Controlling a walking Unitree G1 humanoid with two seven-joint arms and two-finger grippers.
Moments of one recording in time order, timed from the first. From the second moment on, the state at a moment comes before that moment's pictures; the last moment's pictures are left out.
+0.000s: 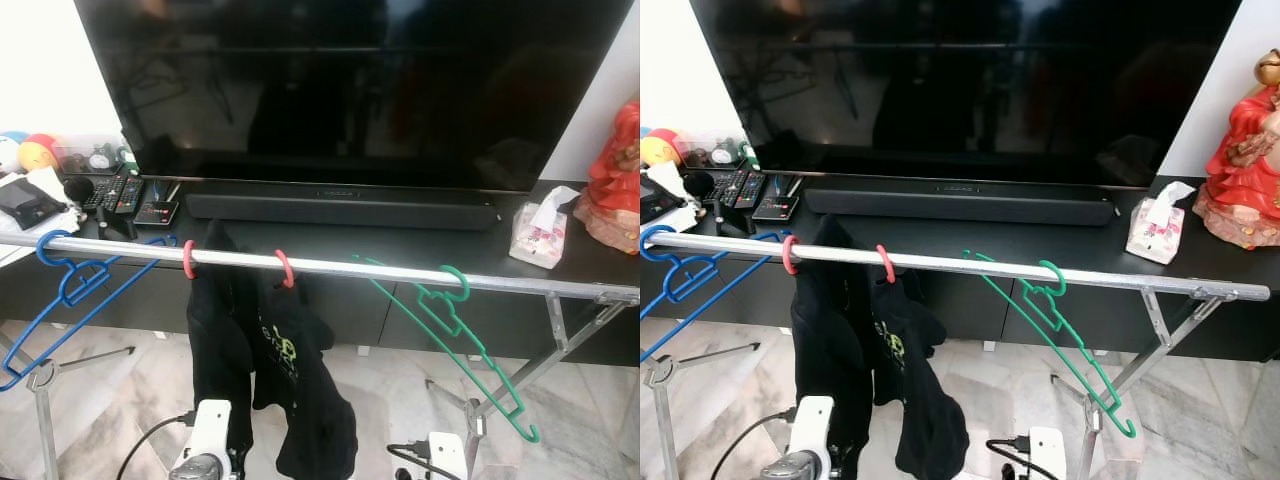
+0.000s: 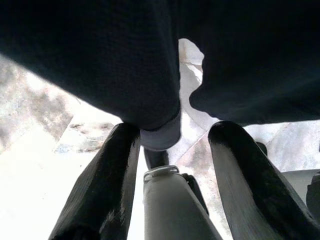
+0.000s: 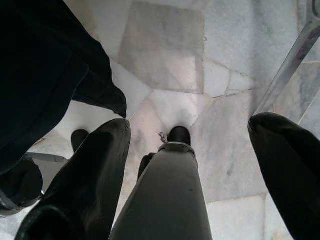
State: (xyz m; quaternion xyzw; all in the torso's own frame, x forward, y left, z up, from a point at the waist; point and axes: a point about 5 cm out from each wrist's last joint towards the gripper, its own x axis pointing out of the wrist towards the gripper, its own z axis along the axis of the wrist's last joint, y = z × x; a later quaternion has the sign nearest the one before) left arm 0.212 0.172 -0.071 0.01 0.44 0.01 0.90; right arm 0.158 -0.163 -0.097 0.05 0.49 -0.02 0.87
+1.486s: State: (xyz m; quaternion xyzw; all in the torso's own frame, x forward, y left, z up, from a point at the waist) left arm 0.211 0.177 -0.071 0.03 0.44 0.00 0.90; right arm 0.149 -0.166 -0.101 0.06 0.50 -0.02 0.86
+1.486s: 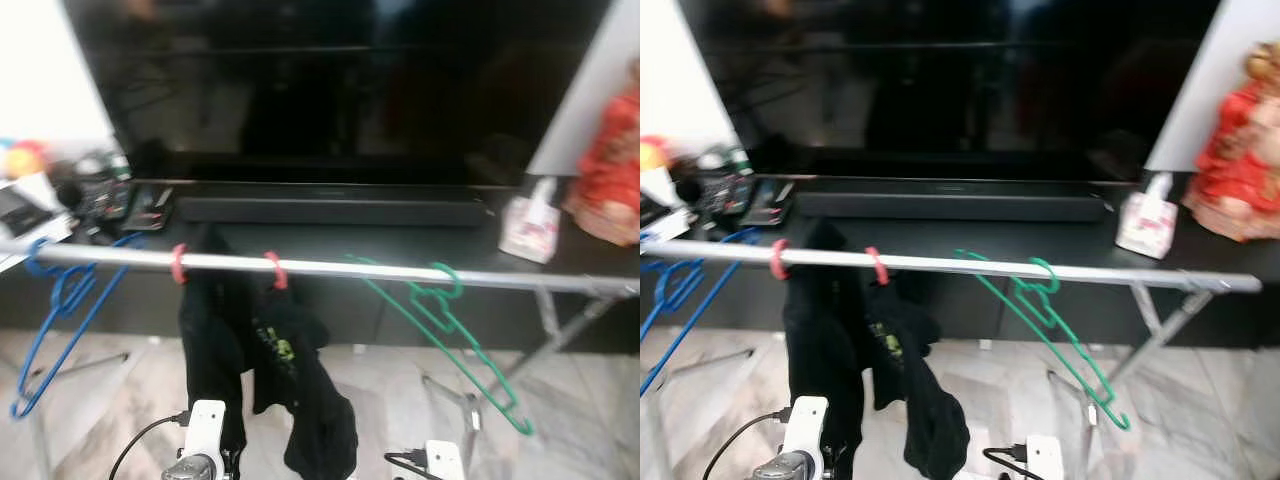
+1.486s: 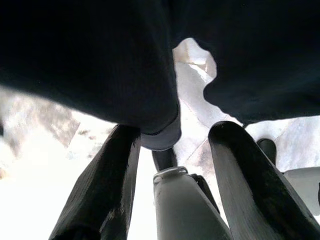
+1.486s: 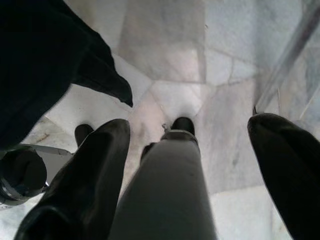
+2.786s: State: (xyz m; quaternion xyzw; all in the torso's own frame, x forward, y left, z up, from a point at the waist) left arm 0.215 0.179 -0.069 0.05 0.43 -0.02 0.90; right arm 0.152 -0.152 -0.101 0.05 0.51 -0.01 0.86
